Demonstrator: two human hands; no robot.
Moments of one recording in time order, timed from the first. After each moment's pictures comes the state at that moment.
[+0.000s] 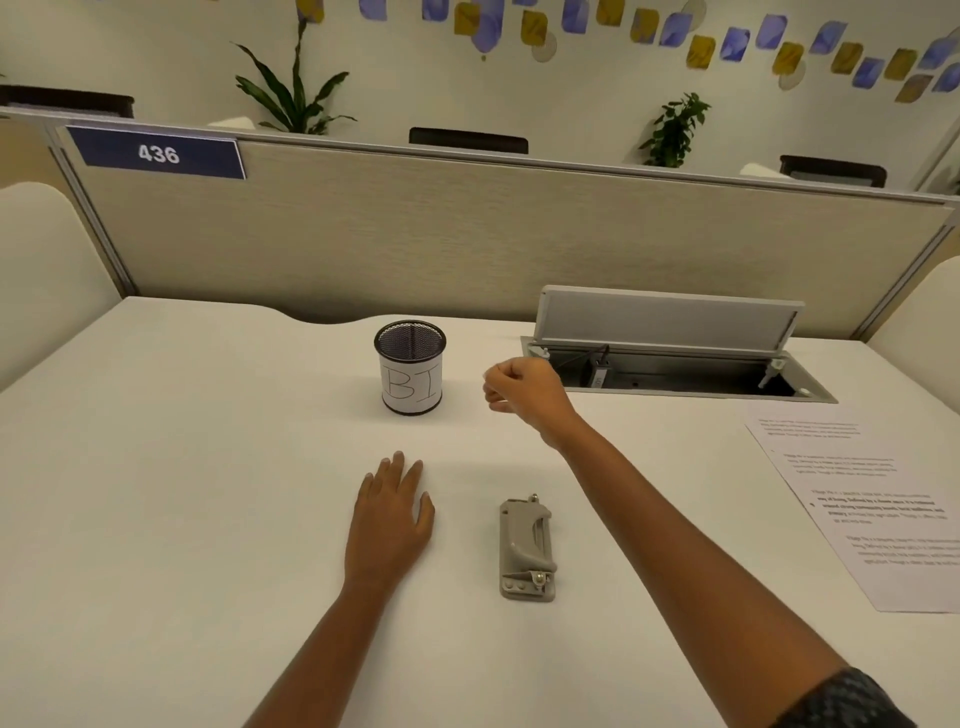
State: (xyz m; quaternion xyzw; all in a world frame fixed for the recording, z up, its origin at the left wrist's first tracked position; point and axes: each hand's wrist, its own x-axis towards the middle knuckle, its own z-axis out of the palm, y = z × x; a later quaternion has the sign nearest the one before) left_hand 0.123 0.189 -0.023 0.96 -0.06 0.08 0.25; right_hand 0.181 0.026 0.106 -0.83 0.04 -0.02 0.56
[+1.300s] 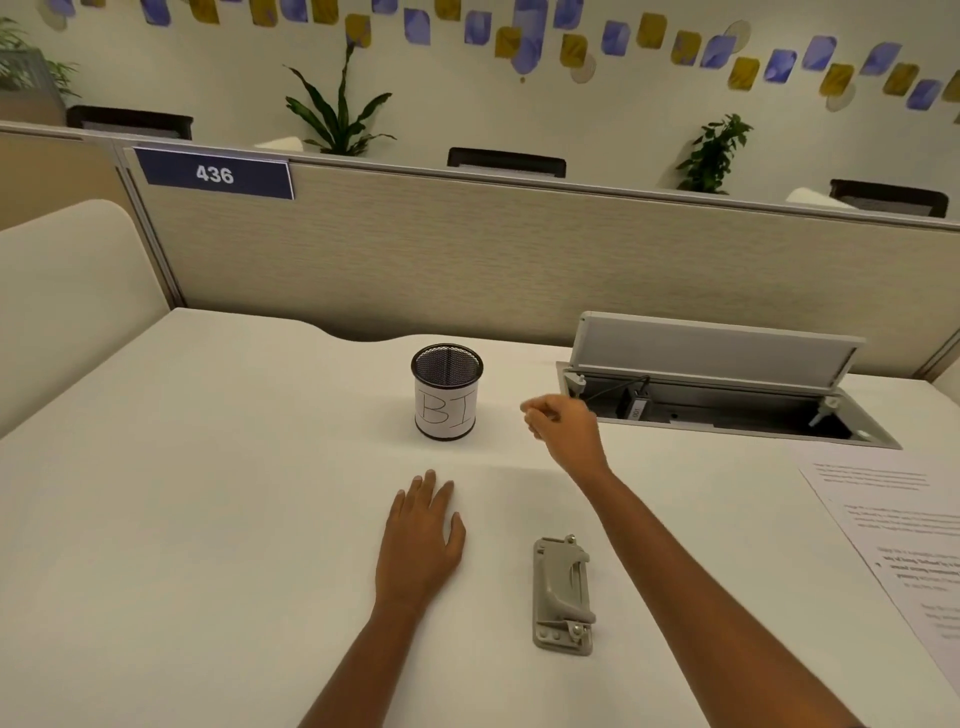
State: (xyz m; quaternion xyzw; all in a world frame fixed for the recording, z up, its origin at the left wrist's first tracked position) left_hand 0.136 0.189 -0.023 0.96 -0.05 0.08 0.26; right_hand 0.205 0.022 0.071 -0.87 0.02 -0.10 0.48
